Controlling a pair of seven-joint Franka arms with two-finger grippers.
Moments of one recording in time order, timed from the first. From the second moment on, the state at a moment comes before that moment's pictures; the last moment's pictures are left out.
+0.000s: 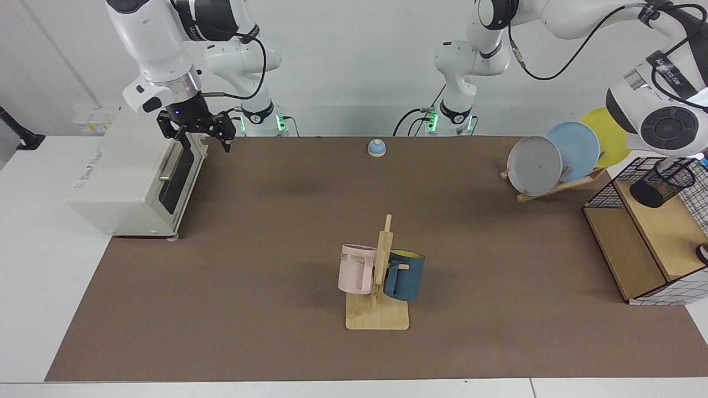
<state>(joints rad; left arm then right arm) -0.16 0.32 0.40 -1.45 0.93 1.51 1.43 0.17 -0.12 -0.11 -1.80 -0.01 1.66 0.11</state>
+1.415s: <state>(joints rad) -0.22 0.24 0.16 -1.56 0.12 1.65 0.33 0.17 -0.12 -0.12 -1.80 -0.01 1.66 0.11</state>
